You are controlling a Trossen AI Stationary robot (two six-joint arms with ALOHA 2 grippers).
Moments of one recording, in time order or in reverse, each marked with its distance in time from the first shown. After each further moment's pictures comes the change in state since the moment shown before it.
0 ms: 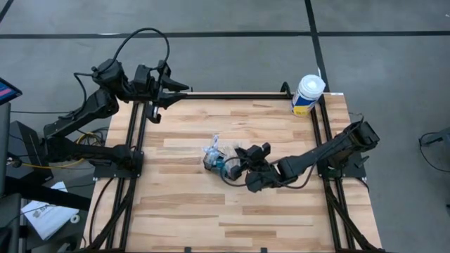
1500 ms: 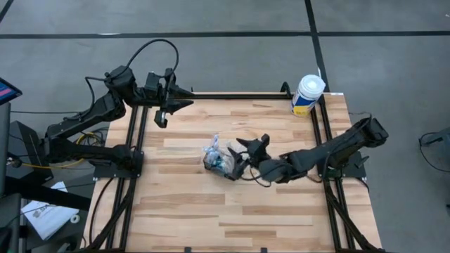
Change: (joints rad) left arm 0.001 -0.013 -0.129 0.038 -0.001 0.036; right arm -0.012 -0.109 0.006 0.267 -0.067 -0.421
